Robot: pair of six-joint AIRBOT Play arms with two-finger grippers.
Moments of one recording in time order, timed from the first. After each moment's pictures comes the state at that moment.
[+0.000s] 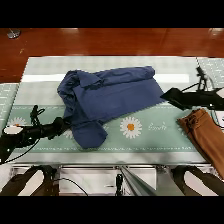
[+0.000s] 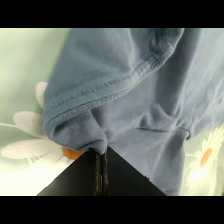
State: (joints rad) left arm 0.26 -0.93 0.24 0.55 -0.87 -1.17; right arm -0.22 -1.09 0.80 -0.88 0.99 1.38
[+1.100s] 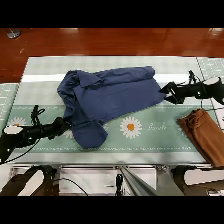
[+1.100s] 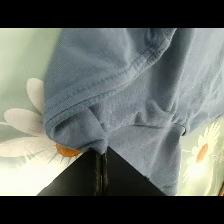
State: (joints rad) left arm 0.26 -0.93 0.24 0.54 -0.88 -1.16; right arm -0.25 -1.63 1.09 -0.80 0.97 1.41
